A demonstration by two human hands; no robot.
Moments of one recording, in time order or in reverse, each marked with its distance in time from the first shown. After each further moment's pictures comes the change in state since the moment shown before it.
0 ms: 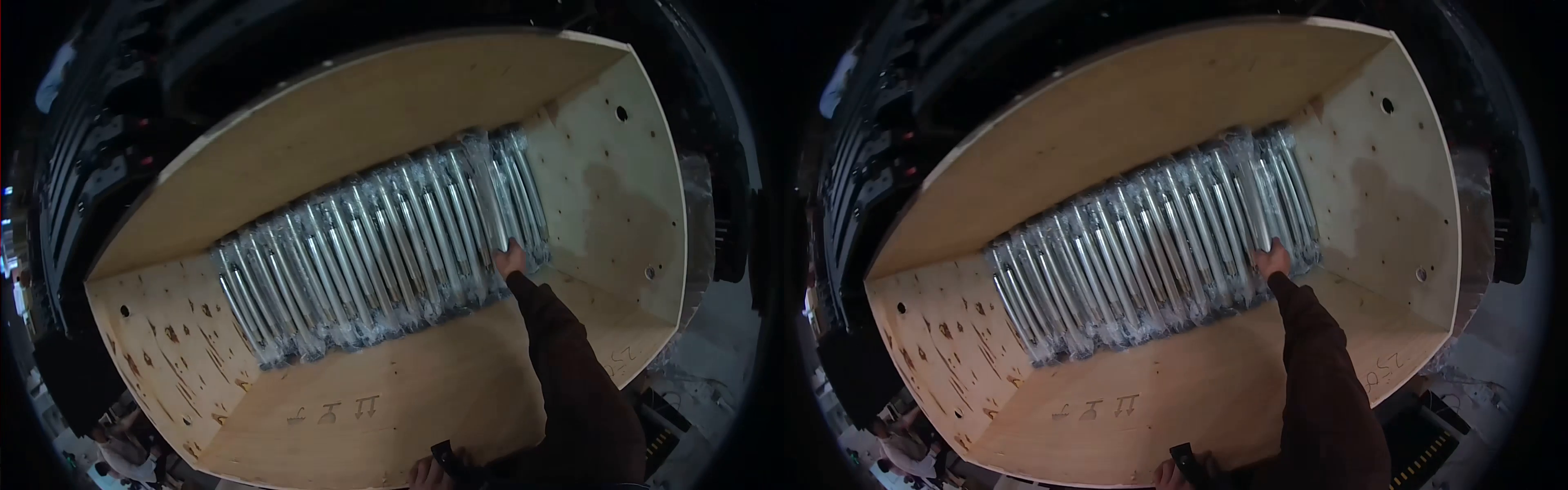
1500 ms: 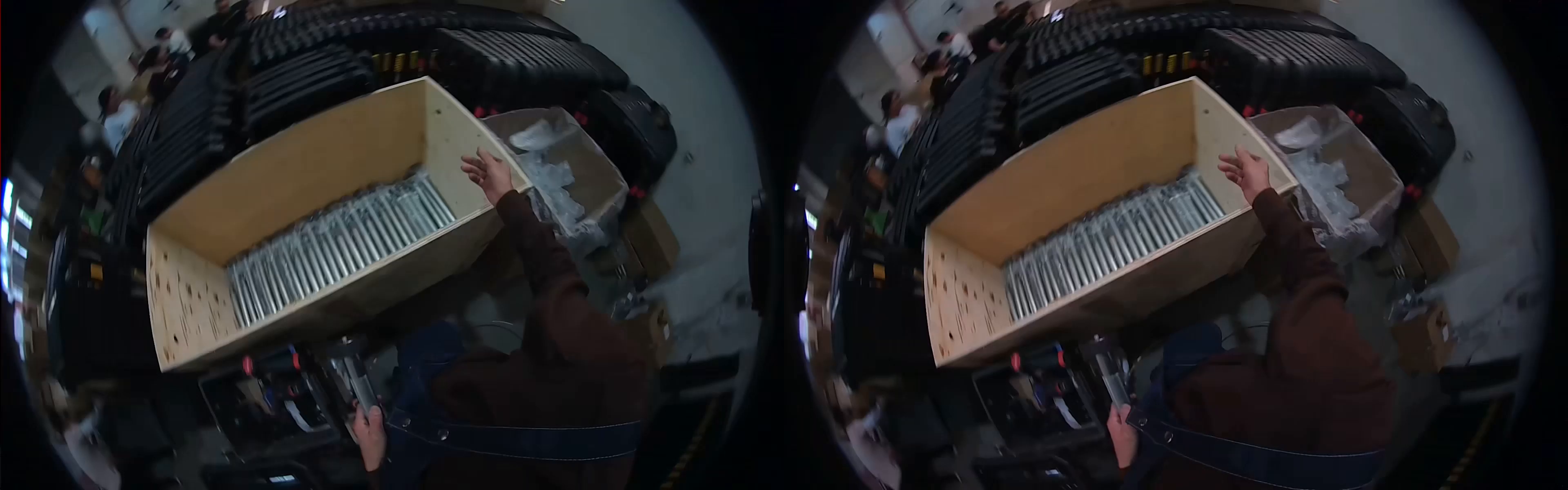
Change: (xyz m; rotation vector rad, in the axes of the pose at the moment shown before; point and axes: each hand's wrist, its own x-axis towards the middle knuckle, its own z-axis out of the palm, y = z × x) left_hand -0.342 0.005 0.025 -0.990 0.113 -0.345; right_hand -0.179 0.031 -0.437 1.481 -0.240 -0.323
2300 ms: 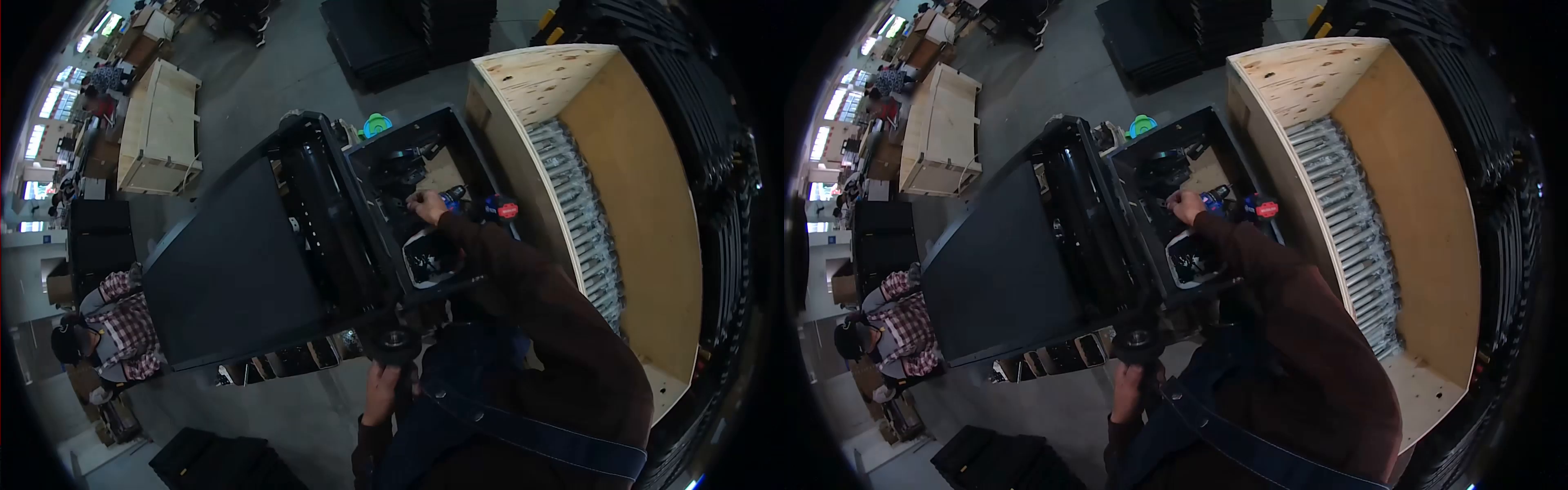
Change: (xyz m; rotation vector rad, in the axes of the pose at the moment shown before) left_hand -0.084 0.024 -0.047 -0.999 0.996 0.057; right_hand -0.464 0.544 0.473 -1.020 -1.983 0.541
